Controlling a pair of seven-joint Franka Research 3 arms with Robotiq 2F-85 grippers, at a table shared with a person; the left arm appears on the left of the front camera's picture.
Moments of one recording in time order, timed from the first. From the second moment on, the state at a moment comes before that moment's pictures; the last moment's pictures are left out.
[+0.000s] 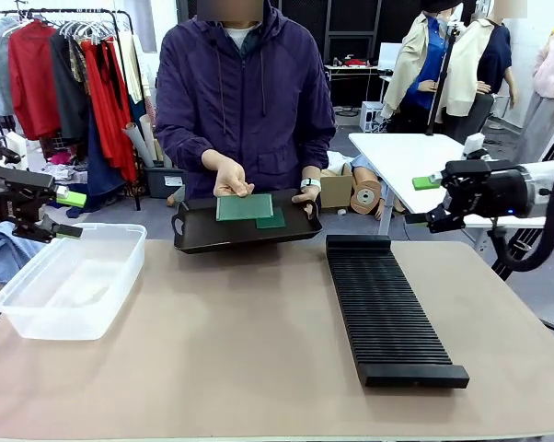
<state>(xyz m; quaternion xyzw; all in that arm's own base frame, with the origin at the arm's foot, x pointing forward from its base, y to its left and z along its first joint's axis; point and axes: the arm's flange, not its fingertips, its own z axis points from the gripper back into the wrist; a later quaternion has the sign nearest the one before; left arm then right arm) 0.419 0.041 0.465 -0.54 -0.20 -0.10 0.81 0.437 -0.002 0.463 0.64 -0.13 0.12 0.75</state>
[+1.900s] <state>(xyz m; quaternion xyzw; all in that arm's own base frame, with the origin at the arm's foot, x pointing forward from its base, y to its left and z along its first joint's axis) 0.419 0.041 0.465 -0.54 -0.20 -0.10 0.81 0.606 0.118 0.350 0.67 -0.11 0.17 0.71</state>
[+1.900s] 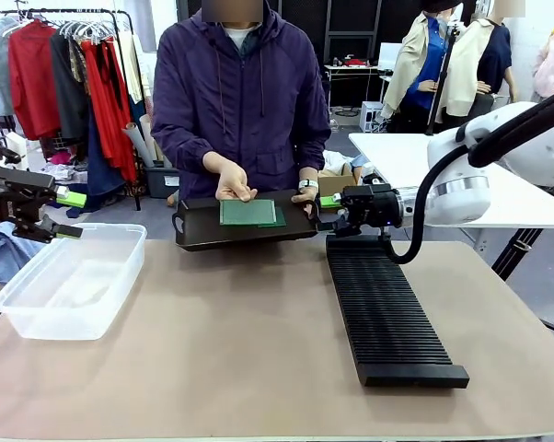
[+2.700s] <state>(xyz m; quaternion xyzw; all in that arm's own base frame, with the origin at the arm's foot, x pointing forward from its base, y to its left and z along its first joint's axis) 0.419 0.041 0.465 -0.54 -0.20 -0.10 0.81 0.634 0.194 0.329 0.69 -0.09 0.19 0.69</state>
